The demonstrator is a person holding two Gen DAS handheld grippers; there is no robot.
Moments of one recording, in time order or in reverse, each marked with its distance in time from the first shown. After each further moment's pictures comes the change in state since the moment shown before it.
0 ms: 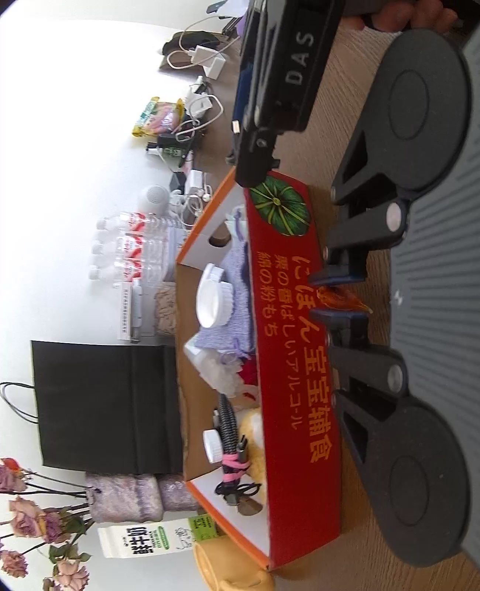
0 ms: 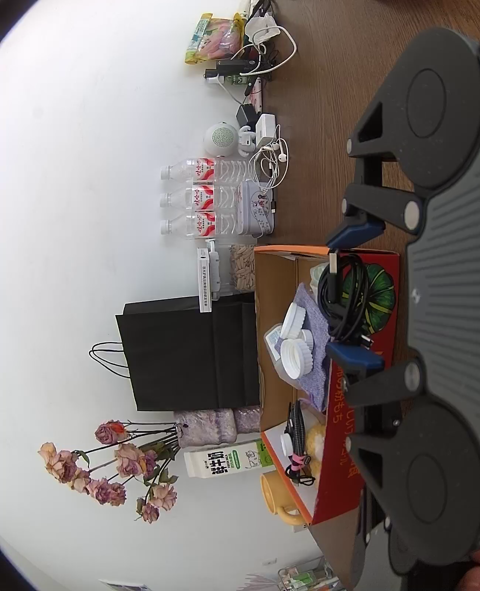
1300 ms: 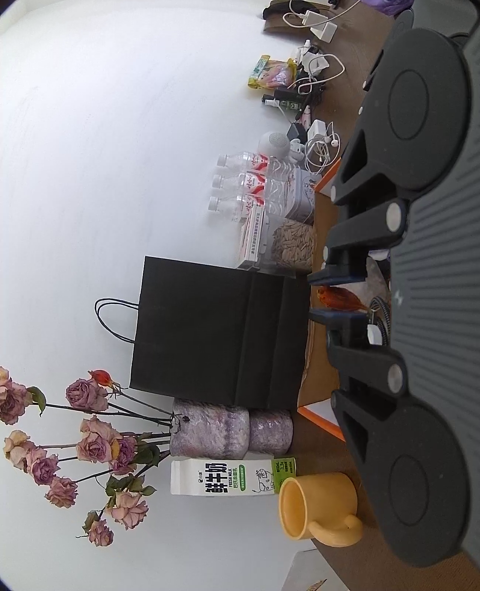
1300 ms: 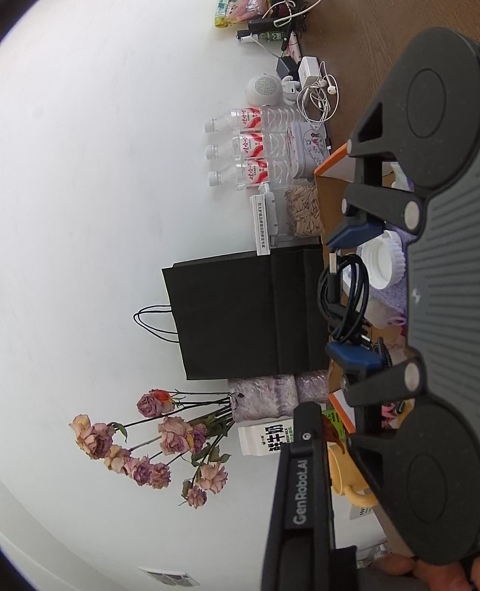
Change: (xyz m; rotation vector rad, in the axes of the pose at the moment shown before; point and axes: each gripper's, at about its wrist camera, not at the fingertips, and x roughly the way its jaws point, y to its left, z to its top) left arm -0.013 0.079 0.078 -0.129 -0.265 0.099; right arm 0.061 0.075 0.023 0.040 -0.199 0.047
